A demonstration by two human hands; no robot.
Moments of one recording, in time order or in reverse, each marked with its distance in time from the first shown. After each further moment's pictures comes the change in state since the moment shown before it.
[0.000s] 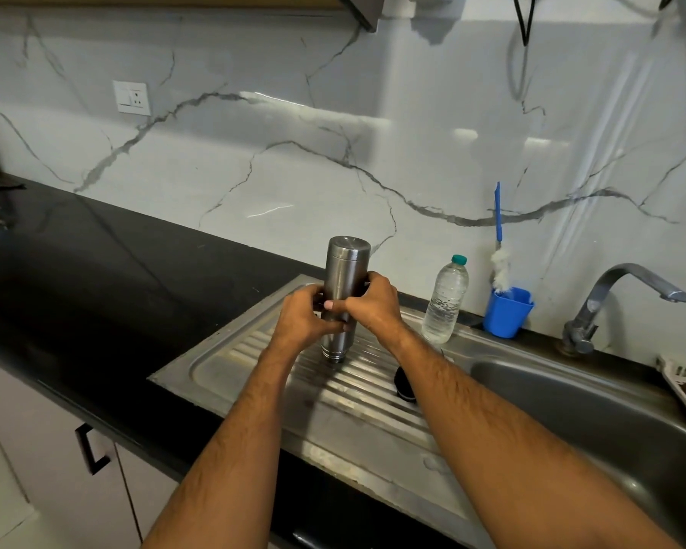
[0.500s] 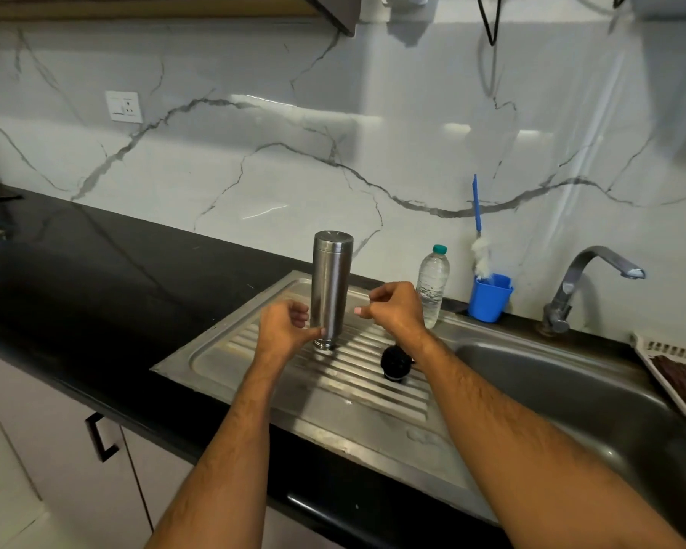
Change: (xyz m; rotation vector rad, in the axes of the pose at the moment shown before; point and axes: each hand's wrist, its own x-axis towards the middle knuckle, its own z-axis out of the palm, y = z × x) left_hand -0.041 -0.007 0.000 -0.043 0.079 -0.210; right_hand -0.027 0.038 -0.047 -0.008 0.092 0.099
